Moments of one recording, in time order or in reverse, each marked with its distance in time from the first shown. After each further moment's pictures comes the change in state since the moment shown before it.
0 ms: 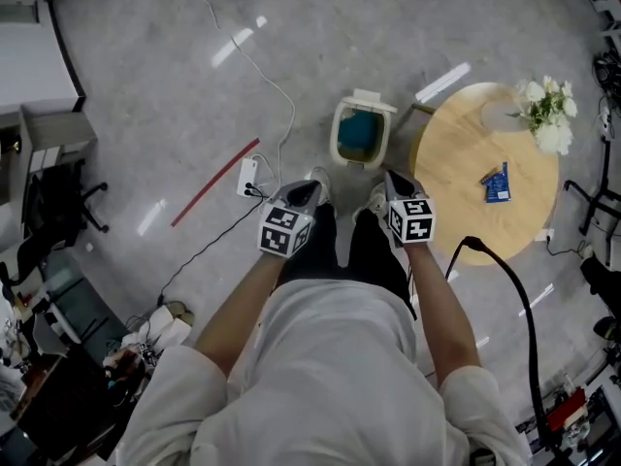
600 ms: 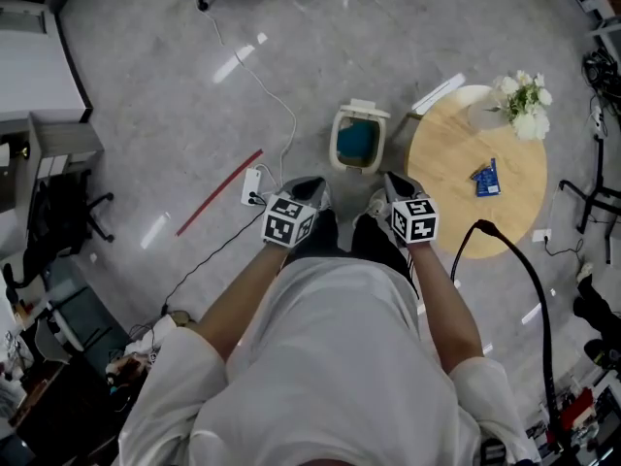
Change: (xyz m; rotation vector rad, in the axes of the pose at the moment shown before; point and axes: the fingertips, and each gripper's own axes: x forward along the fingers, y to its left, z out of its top) left arm -0.022 -0.023 0.028 0.044 -0.002 -0.041; right arm -0.050 0.019 0.031 -0.004 -0.063 0.042
